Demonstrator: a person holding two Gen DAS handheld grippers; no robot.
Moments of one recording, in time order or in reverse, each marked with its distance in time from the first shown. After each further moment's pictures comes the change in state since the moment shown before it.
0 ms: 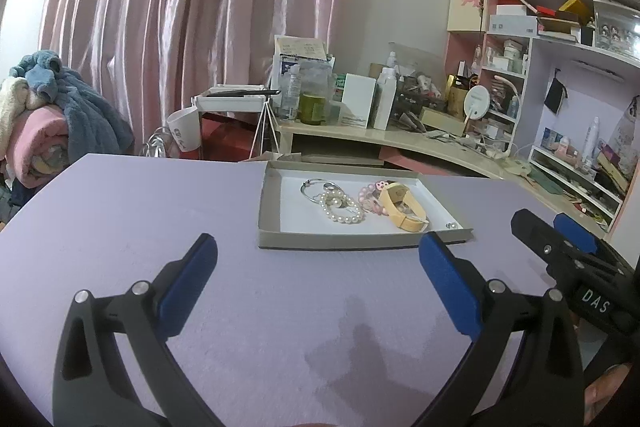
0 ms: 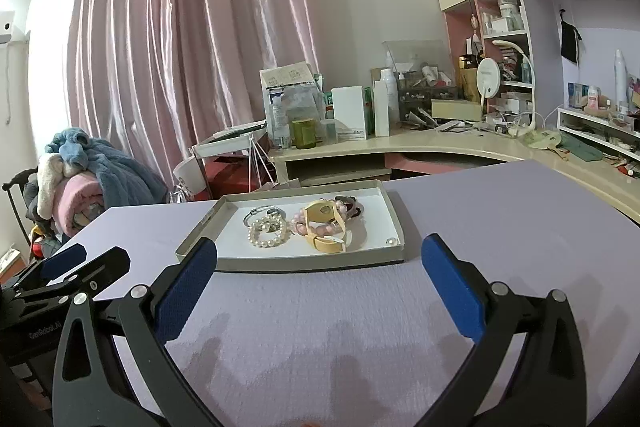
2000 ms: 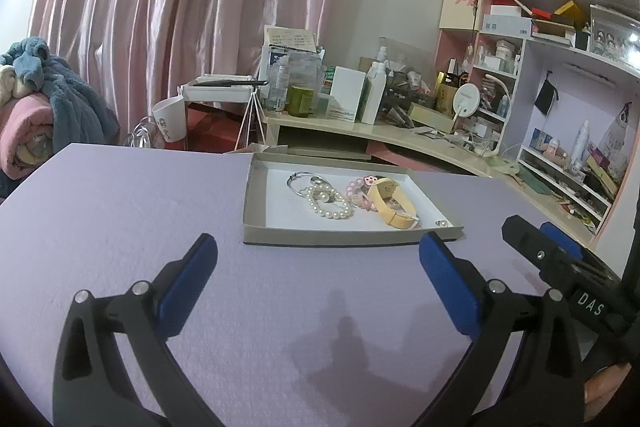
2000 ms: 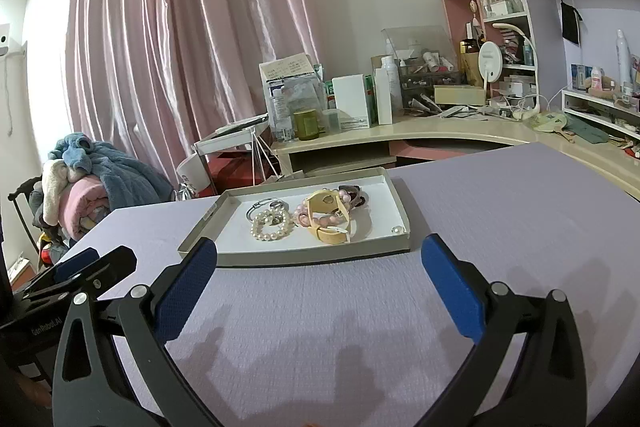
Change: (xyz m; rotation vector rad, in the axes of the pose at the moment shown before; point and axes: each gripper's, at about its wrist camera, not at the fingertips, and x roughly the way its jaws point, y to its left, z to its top) left arm 0.015 0.004 -0.007 -0.024 0.019 -0.058; right arm 0.004 -0.009 -0.008 0.044 0.024 0.035
